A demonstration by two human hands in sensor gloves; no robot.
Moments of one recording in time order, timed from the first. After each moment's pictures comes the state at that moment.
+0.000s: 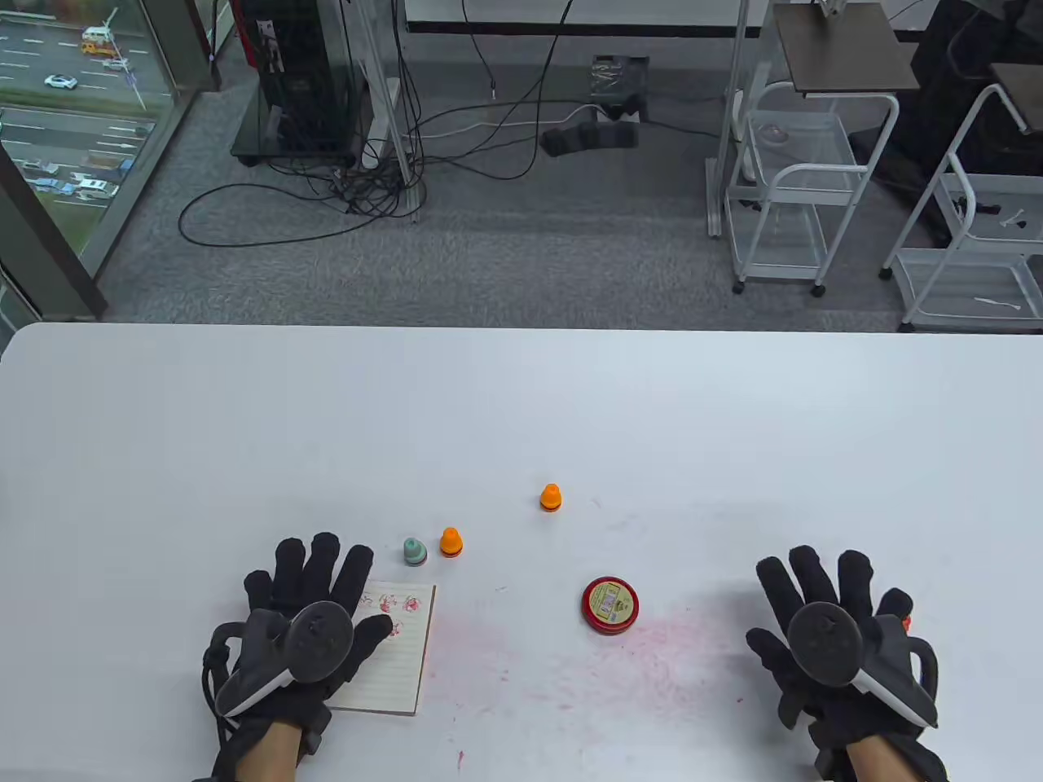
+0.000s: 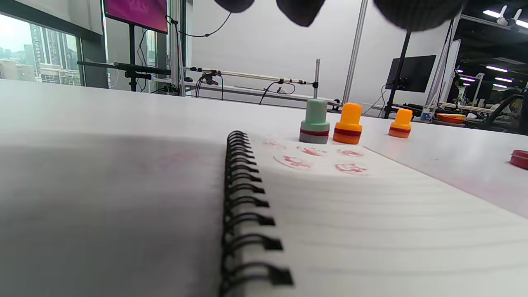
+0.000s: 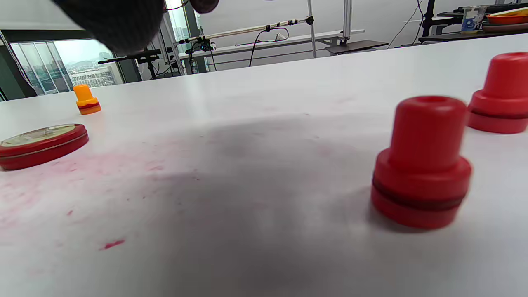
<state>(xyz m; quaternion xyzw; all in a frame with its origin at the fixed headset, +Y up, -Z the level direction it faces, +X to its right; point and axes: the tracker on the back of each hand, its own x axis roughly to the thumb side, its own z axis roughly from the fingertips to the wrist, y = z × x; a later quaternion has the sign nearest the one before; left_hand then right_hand) -0.249 -0.712 -0.240 -0.03 -0.11 0.05 0.99 0.271 -0.704 -0.219 0.03 0.07 0.99 0.08</state>
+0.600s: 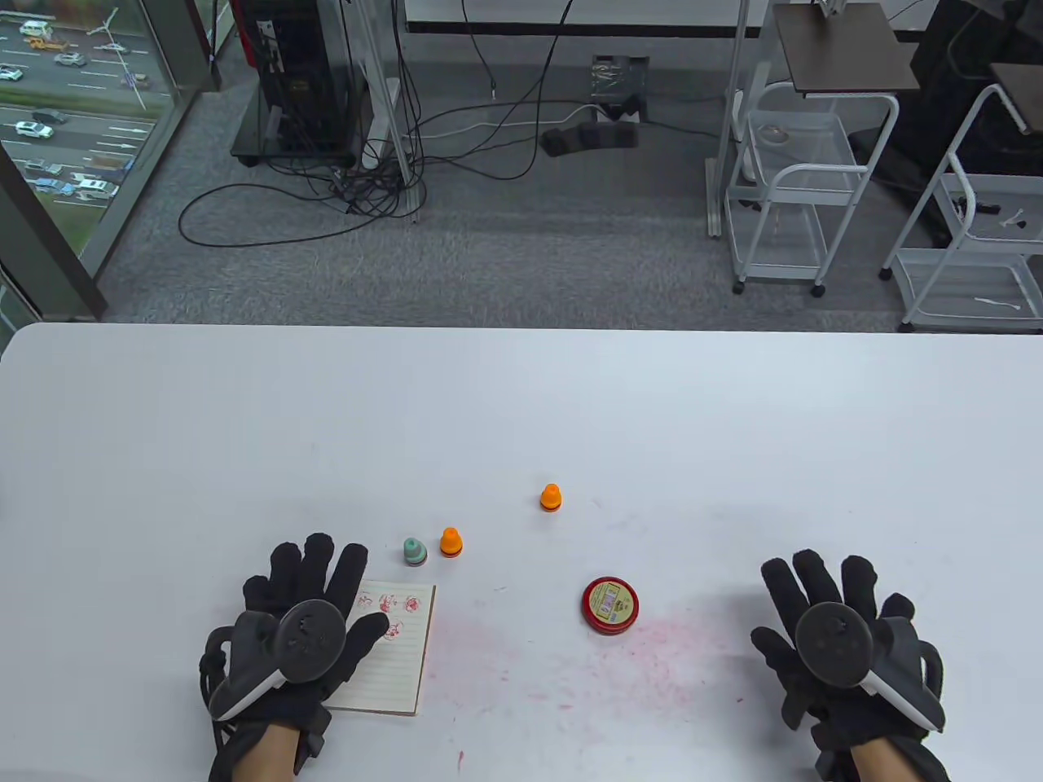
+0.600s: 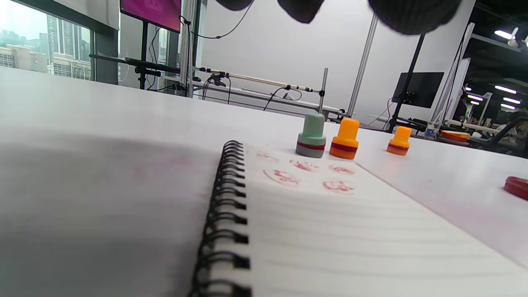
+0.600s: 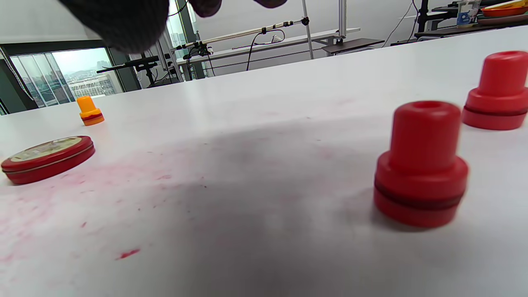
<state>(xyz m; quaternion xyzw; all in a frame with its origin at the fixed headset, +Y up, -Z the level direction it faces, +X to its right) -0.254 -0.704 -0.236 -0.02 -0.09 0.09 0.99 0.275 -0.702 -0.216 0.02 0.06 0.99 0.10</state>
